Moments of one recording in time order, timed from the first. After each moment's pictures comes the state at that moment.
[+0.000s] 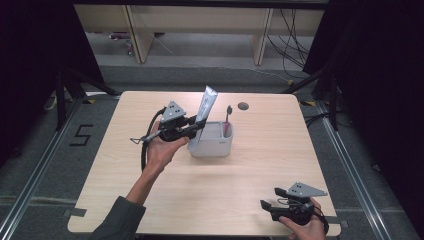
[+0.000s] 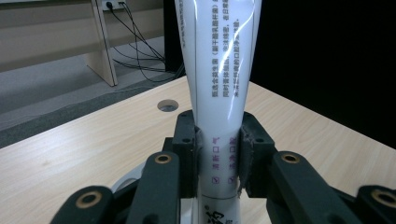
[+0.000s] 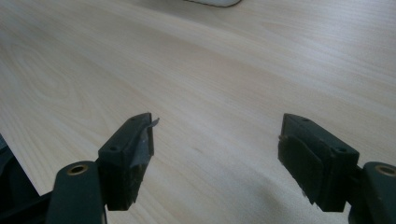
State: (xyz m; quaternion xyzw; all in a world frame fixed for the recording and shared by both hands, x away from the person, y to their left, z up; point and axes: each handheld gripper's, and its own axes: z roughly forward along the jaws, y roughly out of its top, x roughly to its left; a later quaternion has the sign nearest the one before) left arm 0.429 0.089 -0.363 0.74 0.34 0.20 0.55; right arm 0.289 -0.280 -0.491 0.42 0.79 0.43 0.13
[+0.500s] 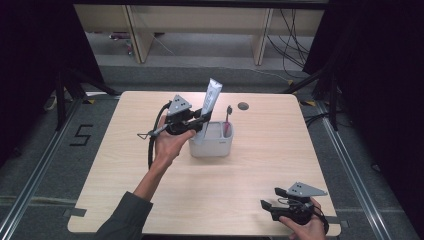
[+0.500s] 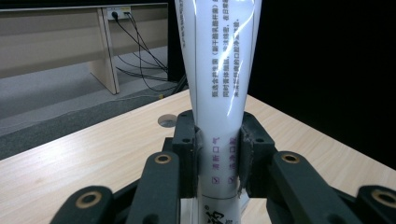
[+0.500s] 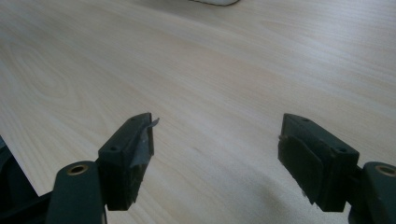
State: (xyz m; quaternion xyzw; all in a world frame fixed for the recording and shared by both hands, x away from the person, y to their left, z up) left arm 0.444 0.075 -0.357 0.72 0.35 0.20 0.57; right arm 0.290 -0.281 -0.492 0.42 0.79 0.42 0.13
